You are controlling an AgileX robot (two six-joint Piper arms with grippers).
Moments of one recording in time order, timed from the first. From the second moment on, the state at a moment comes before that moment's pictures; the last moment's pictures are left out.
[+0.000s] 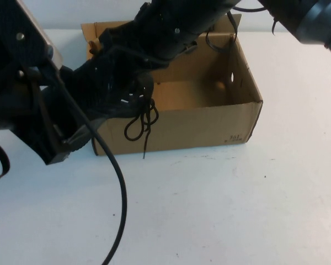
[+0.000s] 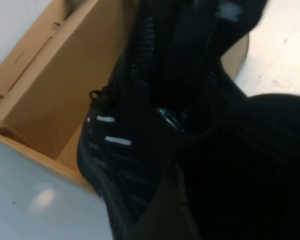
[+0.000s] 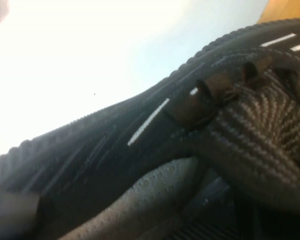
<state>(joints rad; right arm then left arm) 0.64 2.02 -2.26 0.46 1.28 0.10 -0.41 1.07 -1.06 -0.39 0.72 0.91</state>
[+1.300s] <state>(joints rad) 0.63 2.02 -2.27 0.56 1.26 -0.47 -0.41 1.07 -1.07 -0.34 0.71 0.83</state>
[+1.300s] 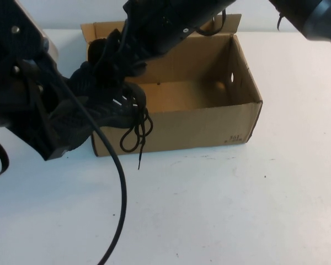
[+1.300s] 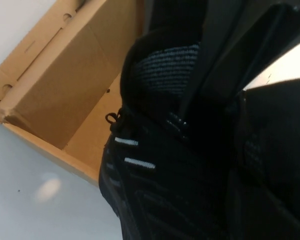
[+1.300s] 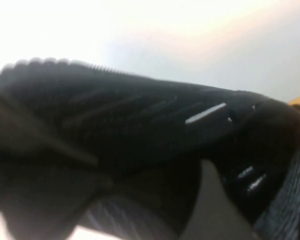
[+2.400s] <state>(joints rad) 0.51 2.18 -2.20 0.17 1.12 -0.30 -0.41 1.02 -1.16 -0.32 0.68 0.80</state>
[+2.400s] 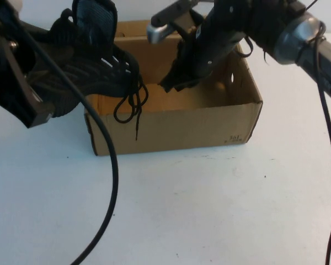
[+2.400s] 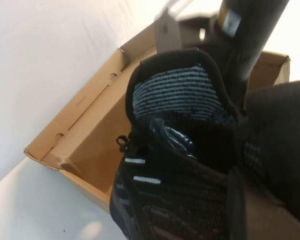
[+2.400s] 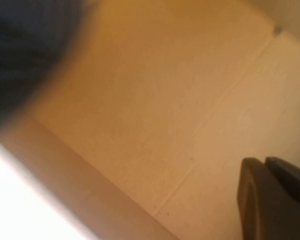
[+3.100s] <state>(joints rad) 0.51 2.29 -2.18 0.36 1.23 -0.14 -0.41 0.94 -1.16 -0.32 0.68 0.80</state>
